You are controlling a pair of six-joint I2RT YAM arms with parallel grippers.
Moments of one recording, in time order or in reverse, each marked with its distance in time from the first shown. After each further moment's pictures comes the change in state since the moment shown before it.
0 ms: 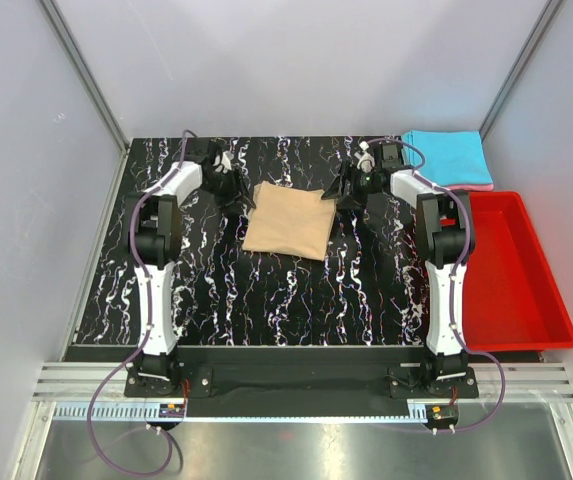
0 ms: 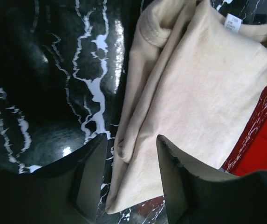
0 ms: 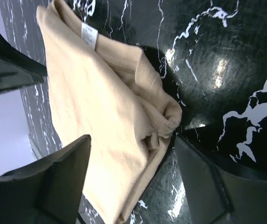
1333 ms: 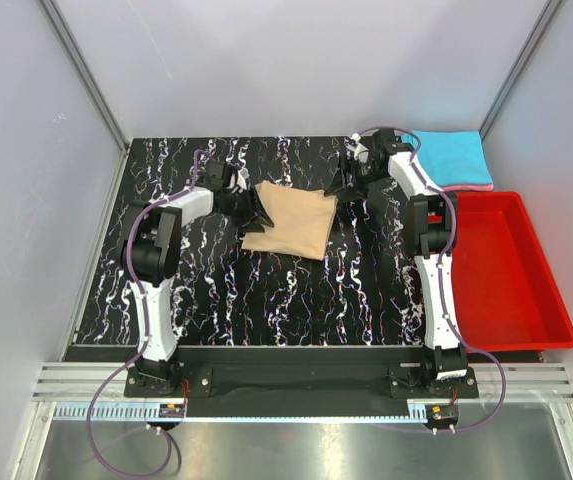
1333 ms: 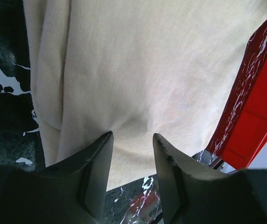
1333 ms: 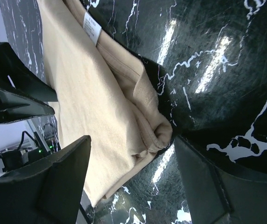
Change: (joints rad) left arm -0.111 -0.220 -0.441 0.345 0.054 -0.152; right arm -0.023 0.307 0.607 -0.546 -0.128 -0.311
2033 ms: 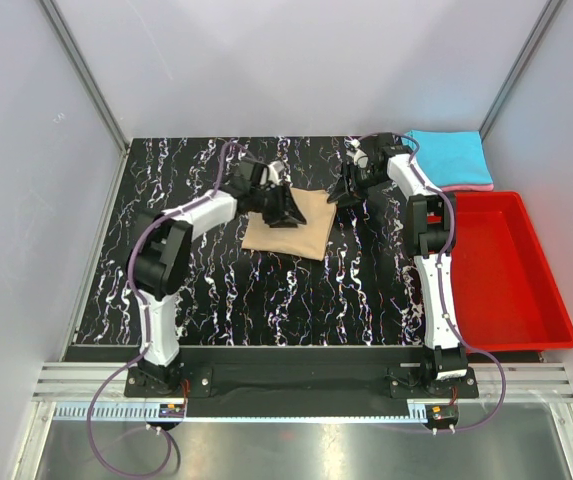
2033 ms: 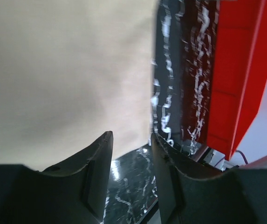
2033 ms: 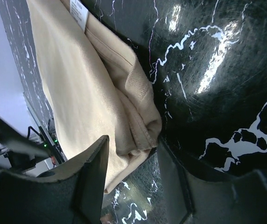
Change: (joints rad) left arm -0.156 -0.089 0.000 0.103 0.011 -0.069; right arm 0.001 0.016 -0.013 -0.043 -0.010 -0.006
